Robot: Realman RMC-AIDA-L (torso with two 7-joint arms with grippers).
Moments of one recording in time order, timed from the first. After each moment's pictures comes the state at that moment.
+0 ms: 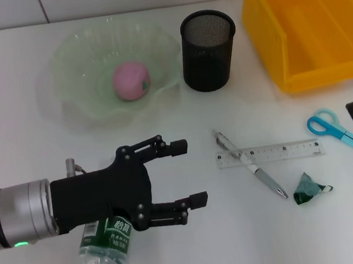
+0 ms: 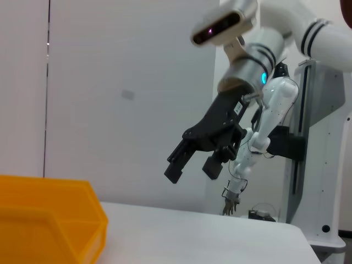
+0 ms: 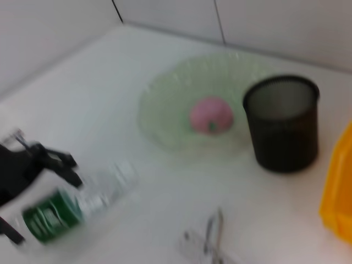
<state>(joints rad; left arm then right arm) -0.31 -2.07 1.33 0.66 1.43 1.59 -1.03 0.45 2.07 -0.68 -1.60 -2.31 -2.02 2.20</state>
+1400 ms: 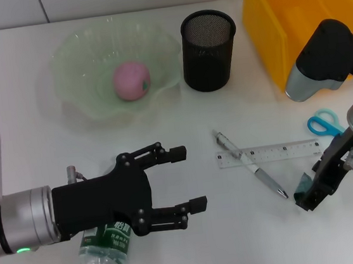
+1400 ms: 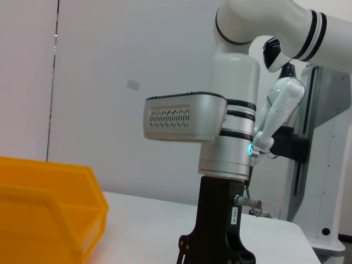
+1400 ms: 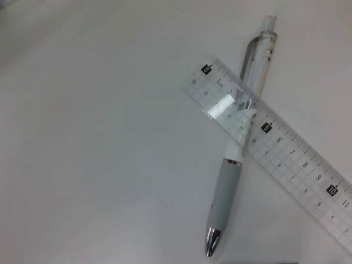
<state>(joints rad) -0.31 -2.07 1.33 0.61 1.43 1.59 -1.03 0.52 2.08 -1.52 -1.31 -2.62 -1.65 2.54</state>
